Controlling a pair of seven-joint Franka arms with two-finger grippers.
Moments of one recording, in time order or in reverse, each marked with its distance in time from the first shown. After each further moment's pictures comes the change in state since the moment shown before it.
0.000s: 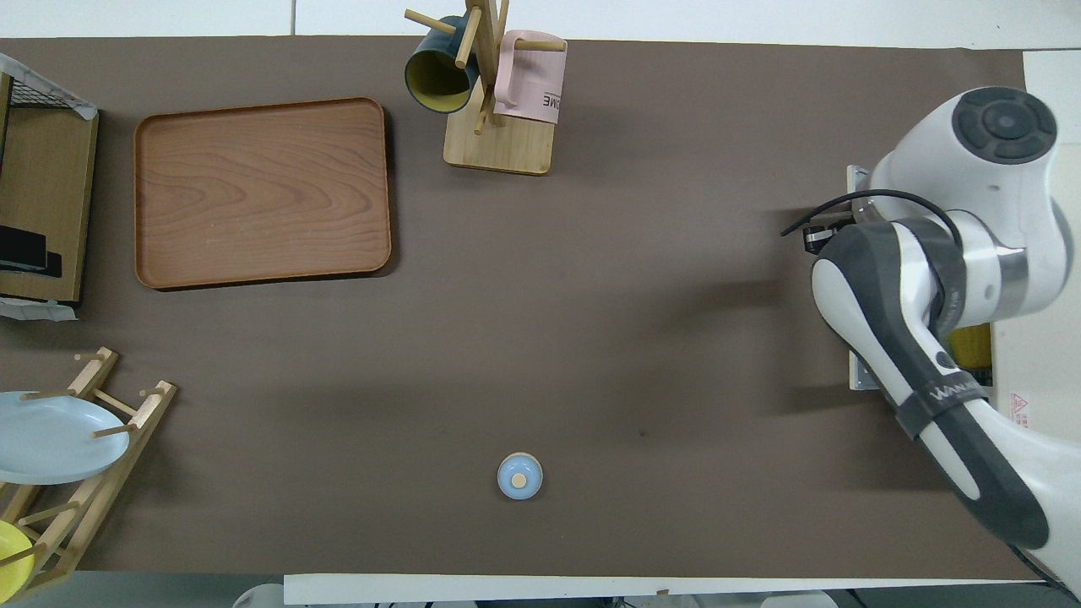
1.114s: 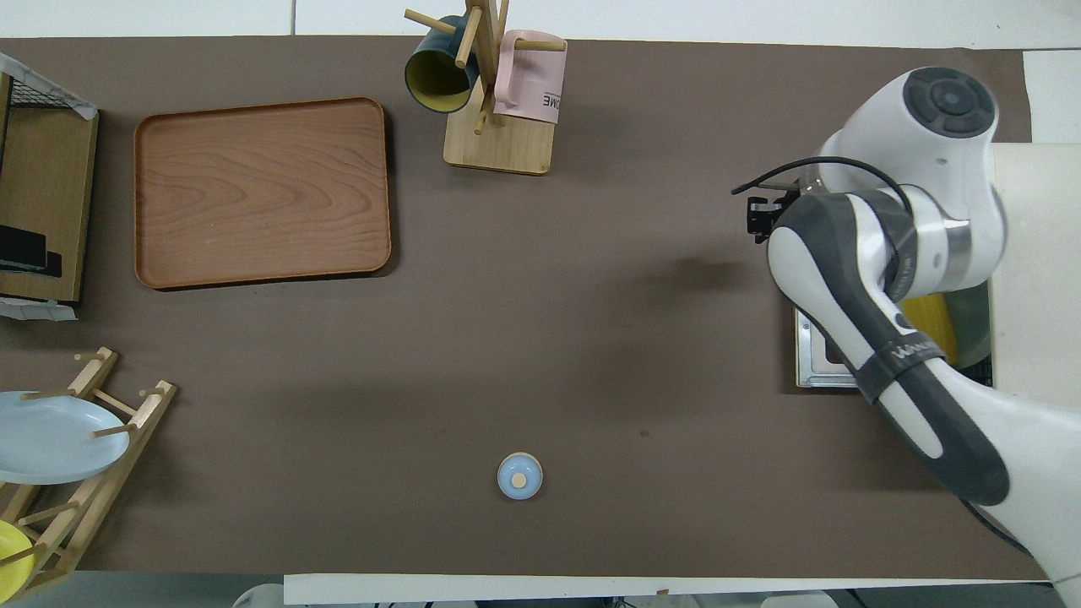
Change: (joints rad) left arm 0.000 0.000 0.000 0.000 0.000 0.000 0.000; right arm -0.006 0.018 0.006 0.099 0.145 -0.101 0.149
